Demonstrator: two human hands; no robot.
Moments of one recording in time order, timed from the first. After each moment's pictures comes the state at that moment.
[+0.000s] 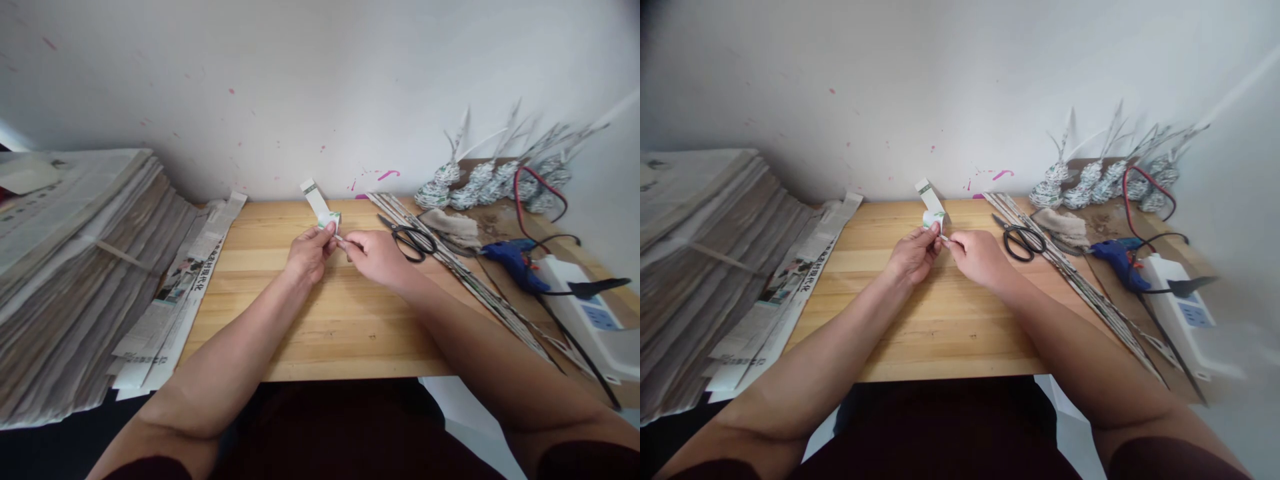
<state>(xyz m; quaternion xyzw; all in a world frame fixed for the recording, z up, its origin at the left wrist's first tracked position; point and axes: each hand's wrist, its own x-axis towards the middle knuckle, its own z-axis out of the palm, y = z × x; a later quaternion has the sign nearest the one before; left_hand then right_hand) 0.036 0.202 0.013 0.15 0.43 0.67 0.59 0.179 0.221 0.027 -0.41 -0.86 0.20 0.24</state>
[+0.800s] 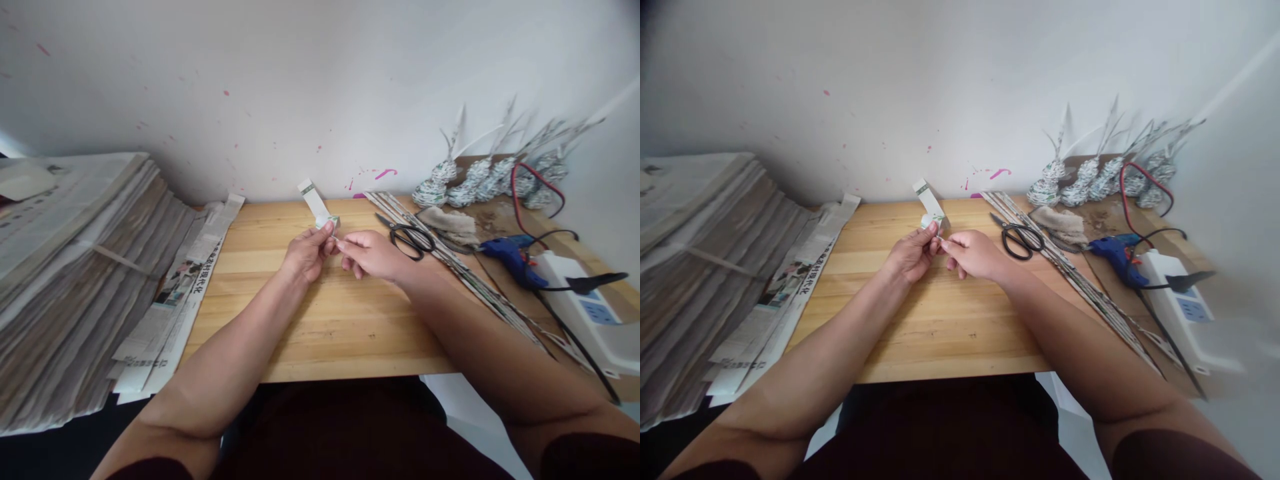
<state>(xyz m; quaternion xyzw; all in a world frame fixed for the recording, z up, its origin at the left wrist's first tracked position) 0.031 0.204 0.015 0.14 0.43 0.63 0.63 0.179 0.225 0.024 -0.41 -0.74 0.50 0.19</state>
